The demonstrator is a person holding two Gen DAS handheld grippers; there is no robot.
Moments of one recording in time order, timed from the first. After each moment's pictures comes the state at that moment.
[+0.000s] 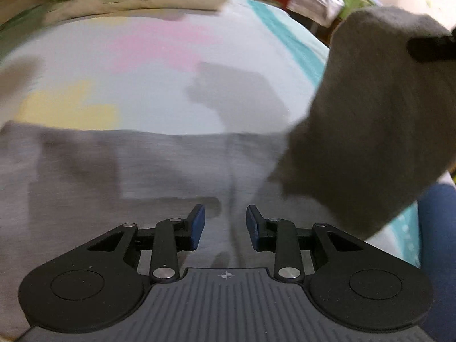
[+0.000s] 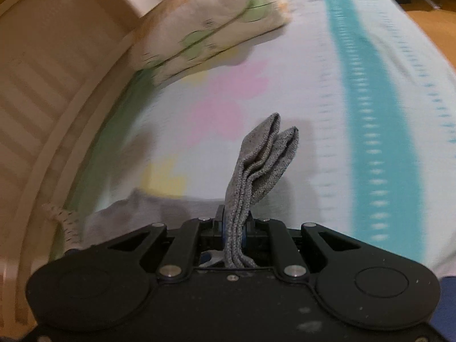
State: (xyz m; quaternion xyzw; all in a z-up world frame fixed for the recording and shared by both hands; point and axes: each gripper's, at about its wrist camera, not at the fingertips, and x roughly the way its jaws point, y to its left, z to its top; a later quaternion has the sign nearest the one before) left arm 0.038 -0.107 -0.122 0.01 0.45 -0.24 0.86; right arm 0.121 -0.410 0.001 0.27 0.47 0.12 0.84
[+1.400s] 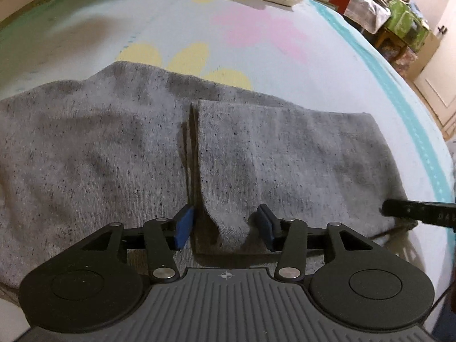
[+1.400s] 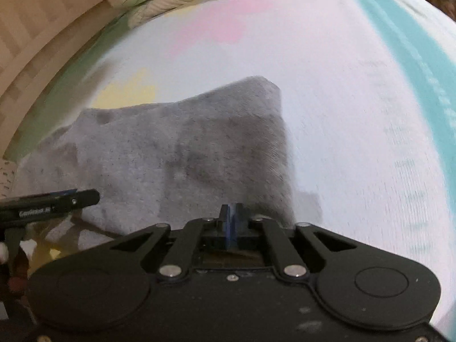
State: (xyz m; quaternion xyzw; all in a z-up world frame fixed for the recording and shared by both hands) left arm 0.040 0.015 -0.147 -0.01 0.48 -0.17 0.86; right arm 0.070 -0.287 -0.152 0.19 0.49 0.02 0.85
